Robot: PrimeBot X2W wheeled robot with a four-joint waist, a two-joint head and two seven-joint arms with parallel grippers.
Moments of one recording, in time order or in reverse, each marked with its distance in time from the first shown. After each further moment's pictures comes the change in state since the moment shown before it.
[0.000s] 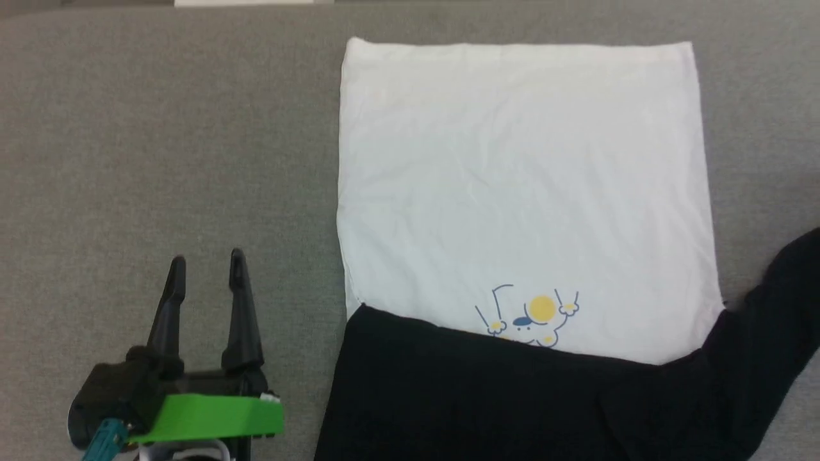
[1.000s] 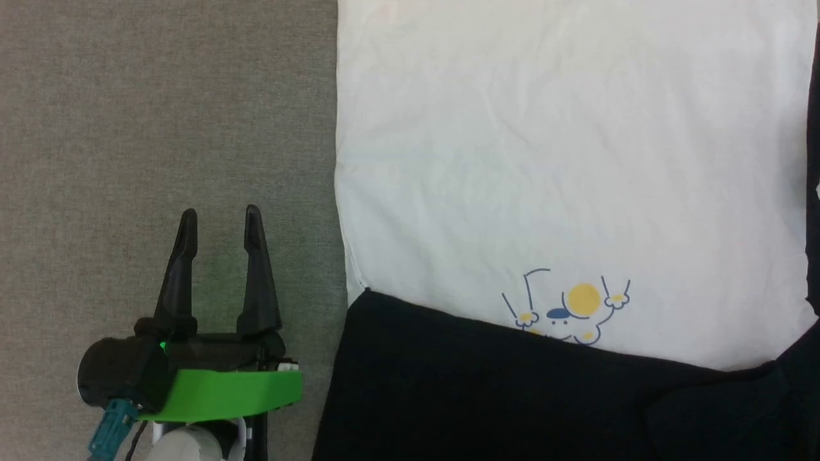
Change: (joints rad) left arm -0.090 -0.025 -0.027 -0.030 0.040 -0.011 -0.017; right arm -0.222 -0.162 0.438 0.102 0.047 0.000 0.208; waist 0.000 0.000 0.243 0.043
